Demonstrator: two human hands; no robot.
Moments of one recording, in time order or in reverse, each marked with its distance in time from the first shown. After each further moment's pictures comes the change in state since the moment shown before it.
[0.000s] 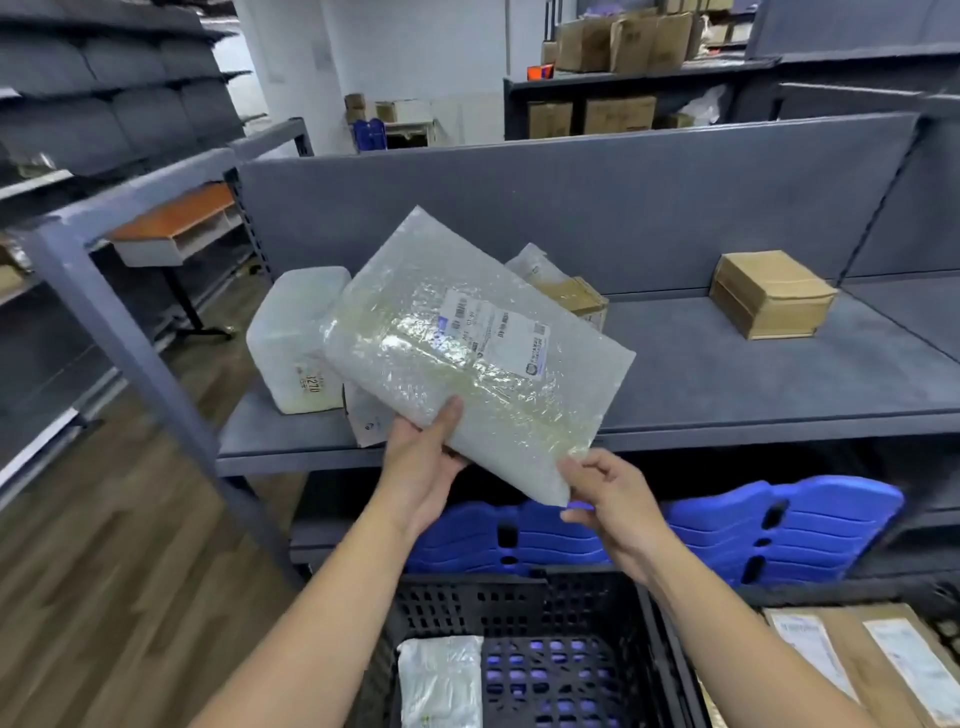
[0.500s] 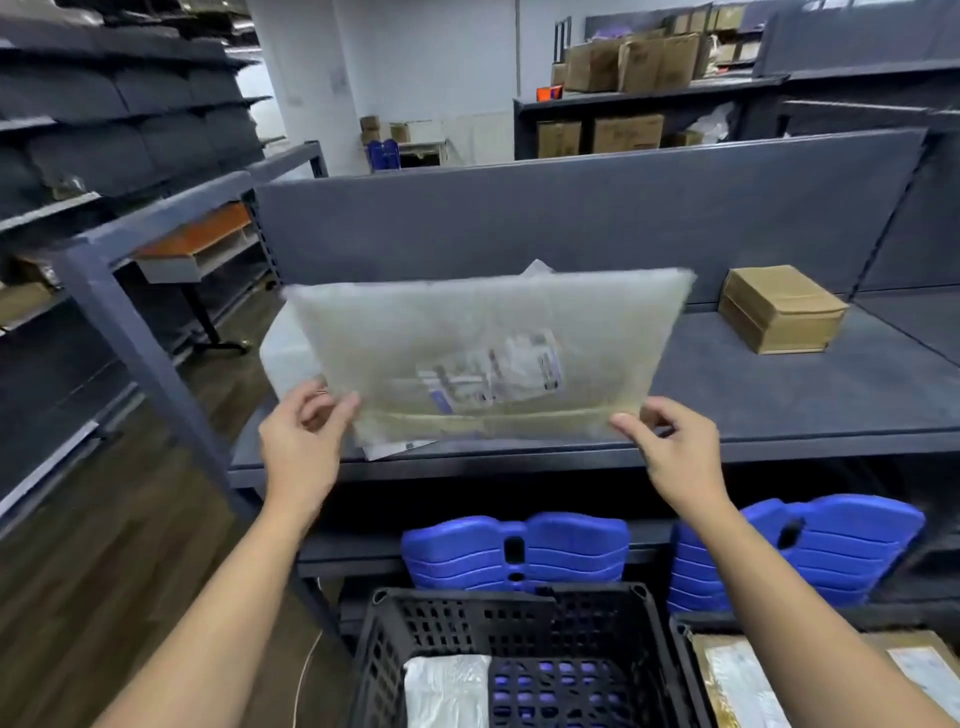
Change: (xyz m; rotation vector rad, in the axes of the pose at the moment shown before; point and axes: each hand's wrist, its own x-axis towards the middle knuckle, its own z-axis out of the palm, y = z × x) left_hand 0.006 0.069 -0.074 0.740 0.411 0.653; right_hand 0.037 -0.052 -0.040 -0.450 0.259 -0.591
